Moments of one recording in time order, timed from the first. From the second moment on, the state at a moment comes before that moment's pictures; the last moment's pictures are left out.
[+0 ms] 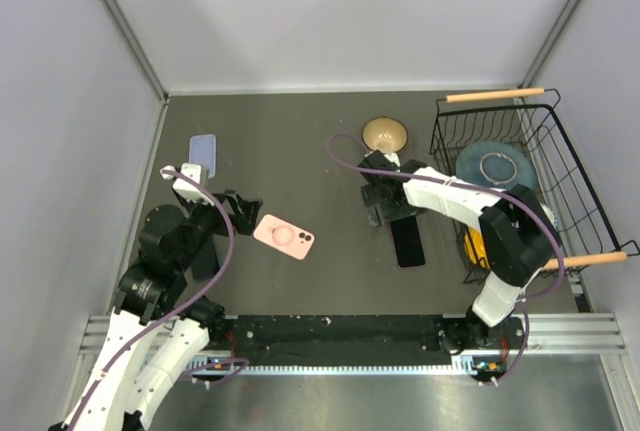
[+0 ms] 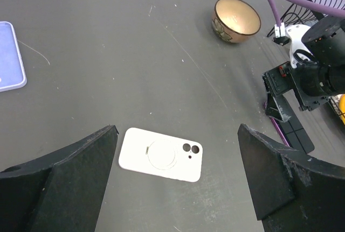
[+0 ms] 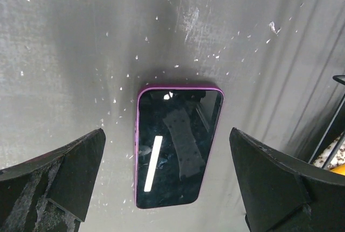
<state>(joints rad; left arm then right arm) -0.36 0.47 0.76 -0.50 0.03 -0.29 0.69 1.70 1.16 -0.76 0.37 0.39</state>
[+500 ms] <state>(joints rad) -0.36 0.46 0.76 -0.50 0.03 -0.29 0.62 1.74 1.10 -0.72 0.26 0.41</state>
